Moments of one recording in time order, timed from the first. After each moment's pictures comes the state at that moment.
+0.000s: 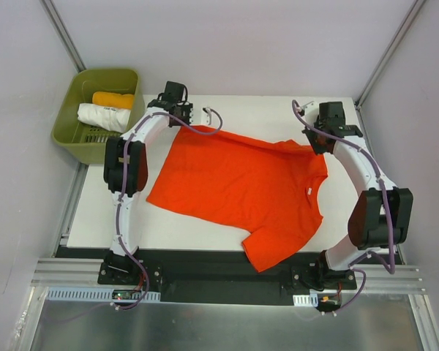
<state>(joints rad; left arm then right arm) -0.25 2.24 1.94 -0.58 0.12 1.37 0.10 1.60 1.35 -0.64 0.11 -0.45</state>
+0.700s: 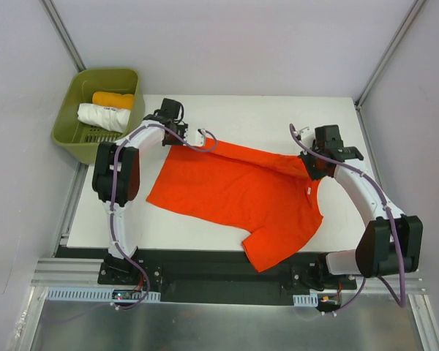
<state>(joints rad) -0.25 2.06 1.58 -0.56 0.09 1.44 0.16 1.38 1.09 -0.74 0.04 -0.37</state>
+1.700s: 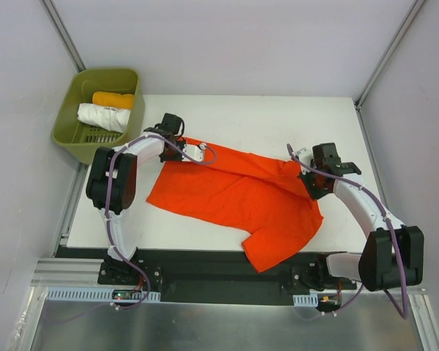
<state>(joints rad) -0.28 1.95 1.34 -0.55 0.05 1.37 0.17 1.27 0.90 -0.78 0.02 -0.39</state>
